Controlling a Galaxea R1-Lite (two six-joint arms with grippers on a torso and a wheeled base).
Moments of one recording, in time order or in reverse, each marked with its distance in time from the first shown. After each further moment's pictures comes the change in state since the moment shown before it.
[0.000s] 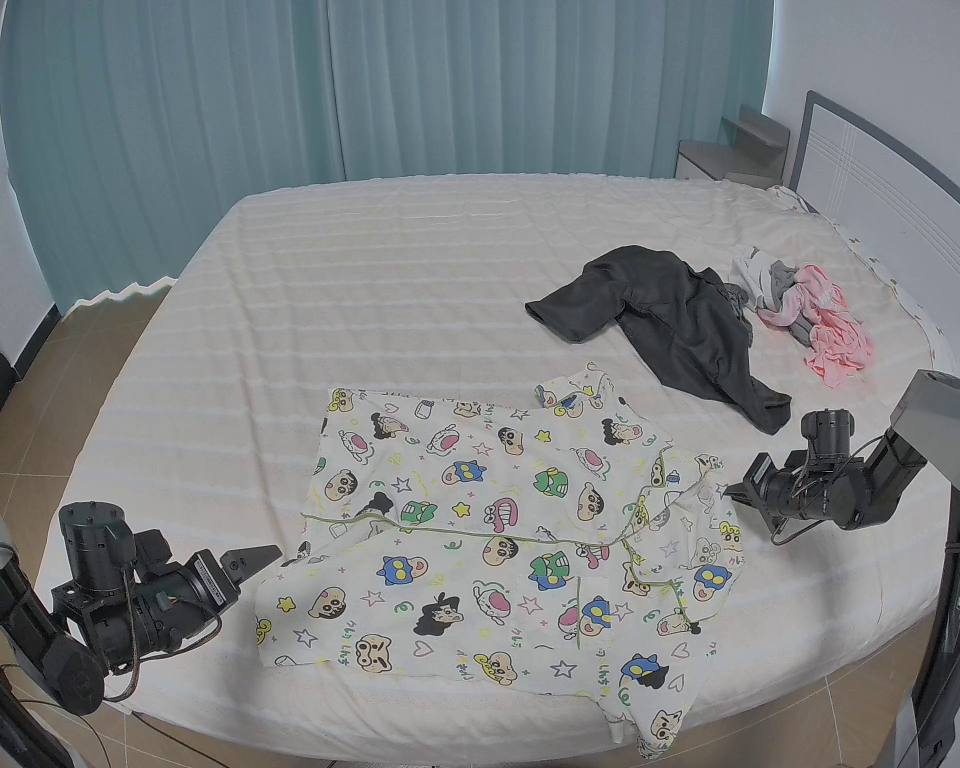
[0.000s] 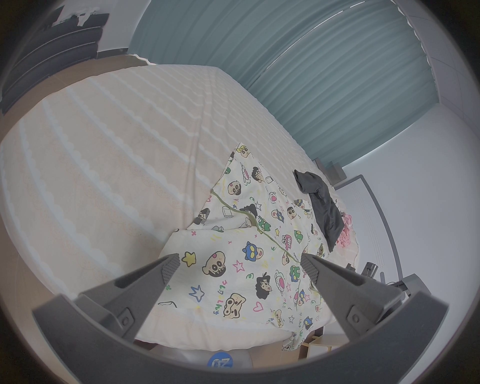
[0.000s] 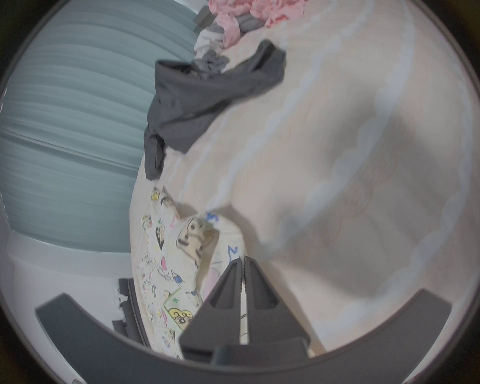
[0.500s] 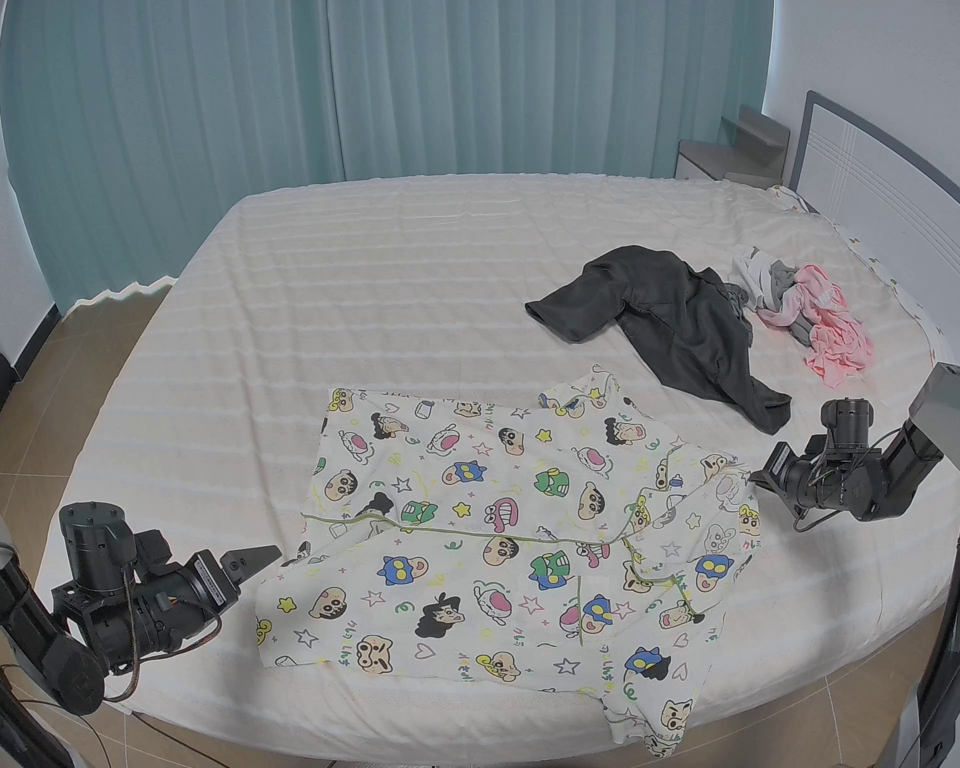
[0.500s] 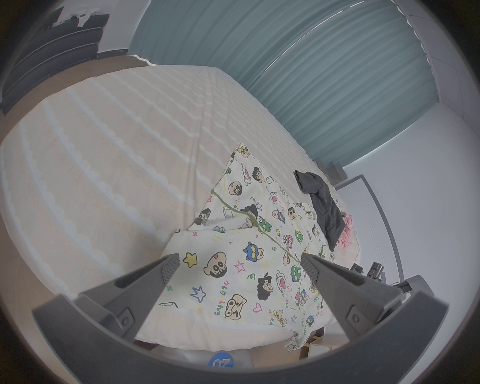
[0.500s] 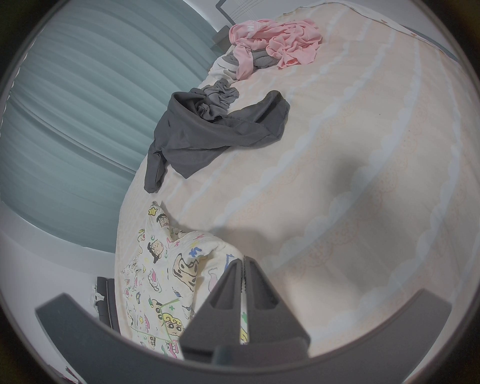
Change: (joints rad) left arm -0.001 0.001 0.000 0.001 0.005 0.002; right arm -0.049 -0.052 0.010 -0.001 -0.084 -0.140
